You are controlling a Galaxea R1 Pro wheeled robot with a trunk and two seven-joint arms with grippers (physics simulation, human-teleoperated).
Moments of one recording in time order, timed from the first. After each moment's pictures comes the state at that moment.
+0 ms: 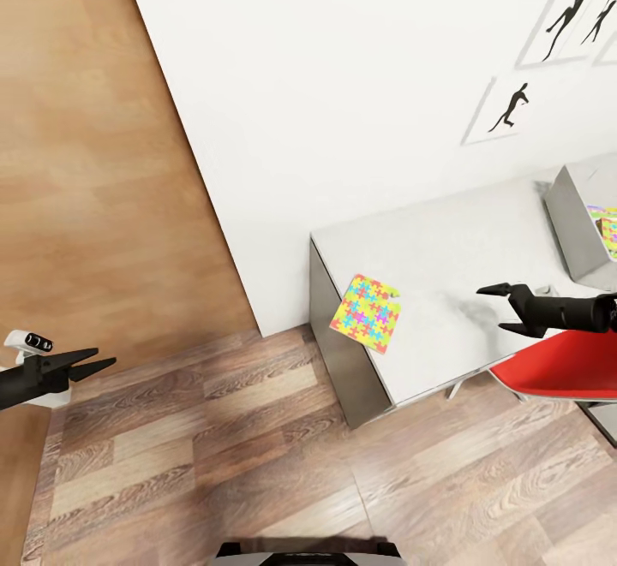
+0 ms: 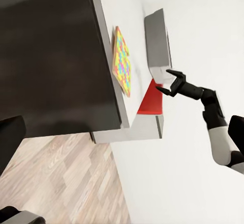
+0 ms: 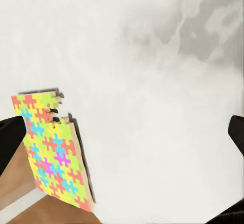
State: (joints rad) left arm -0.61 0.71 0.09 -0.81 0.57 0.83 -1.57; right arm -0.88 -0.61 -0.02 -1.06 -1.78 1.04 -0.57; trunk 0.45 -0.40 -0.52
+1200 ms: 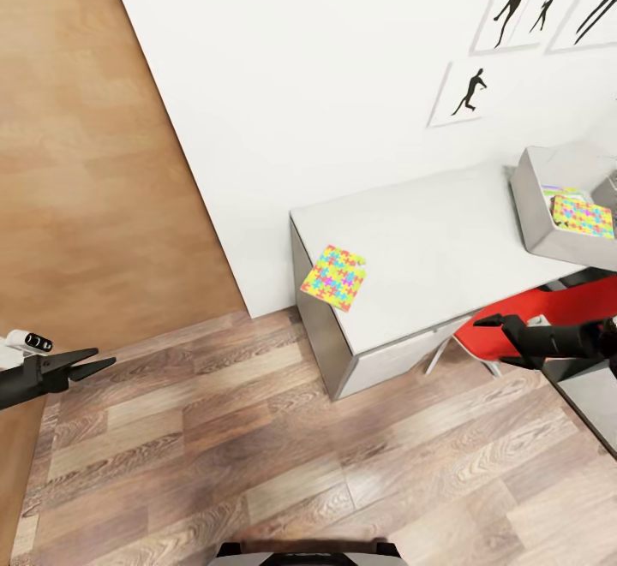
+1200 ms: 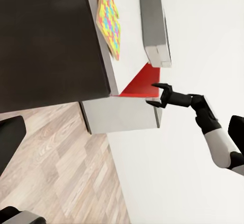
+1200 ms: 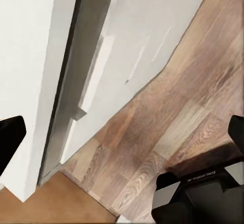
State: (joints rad) left arm -0.61 0.71 0.09 -0.81 0.57 0.83 -1.57; right arm -0.84 -0.62 0.05 -0.93 -1.77 1.05 -0.58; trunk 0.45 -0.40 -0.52
